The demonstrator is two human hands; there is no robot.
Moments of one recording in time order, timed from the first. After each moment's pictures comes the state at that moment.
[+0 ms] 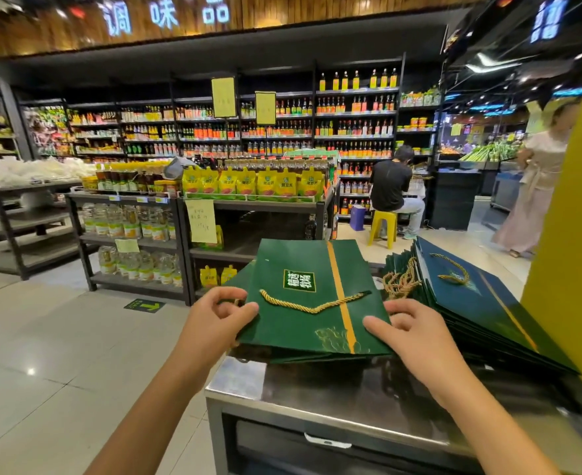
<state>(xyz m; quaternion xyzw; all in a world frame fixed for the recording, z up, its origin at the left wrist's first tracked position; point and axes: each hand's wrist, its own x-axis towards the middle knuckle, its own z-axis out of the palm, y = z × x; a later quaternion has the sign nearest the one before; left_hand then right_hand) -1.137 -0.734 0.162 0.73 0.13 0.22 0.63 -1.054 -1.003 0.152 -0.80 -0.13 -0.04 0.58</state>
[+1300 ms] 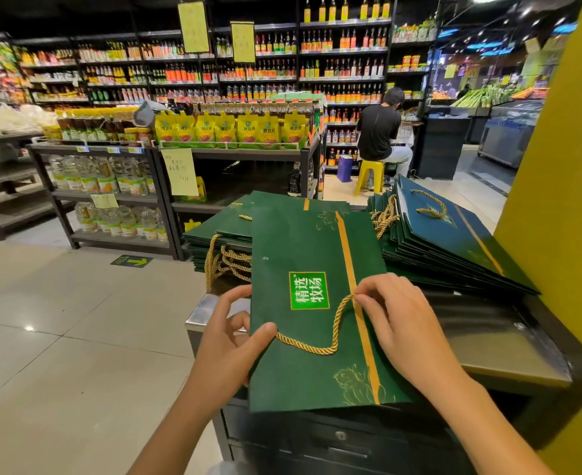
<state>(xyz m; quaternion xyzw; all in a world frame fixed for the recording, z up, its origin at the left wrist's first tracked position) -1.182 -0.799 0.075 0.72 0.04 0.18 0.67 -1.087 -1.031 0.093 -0.86 -0.32 -0.27 0.30</state>
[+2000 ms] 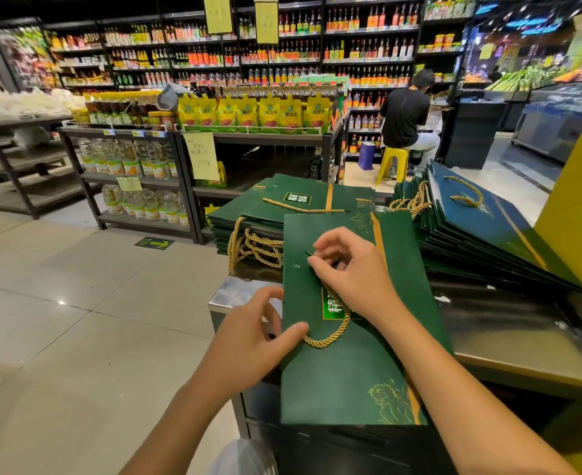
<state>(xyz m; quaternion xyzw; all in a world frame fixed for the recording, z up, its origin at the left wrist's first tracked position) -1.183 -0.781 0.069 0.88 0.01 0.17 0.43 -1.050 -0.940 0.104 -0.76 -0.35 -0.12 0.54</state>
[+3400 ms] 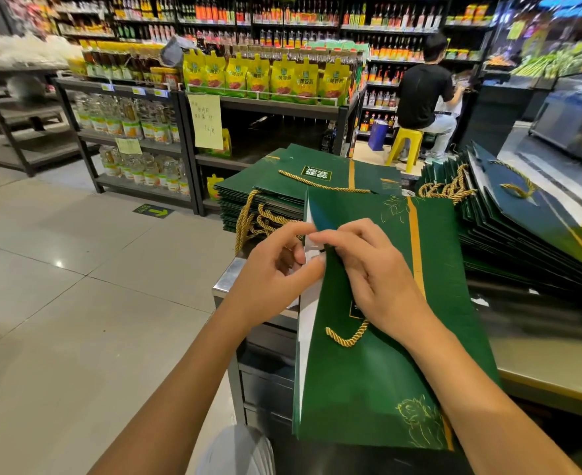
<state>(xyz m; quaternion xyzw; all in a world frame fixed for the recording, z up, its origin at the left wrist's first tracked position) -1.112 -0.759 0.078 0.80 -0.08 0.23 0.55 -1.047 -0.939 0.090 -0.76 -0.49 -0.21 0.37</state>
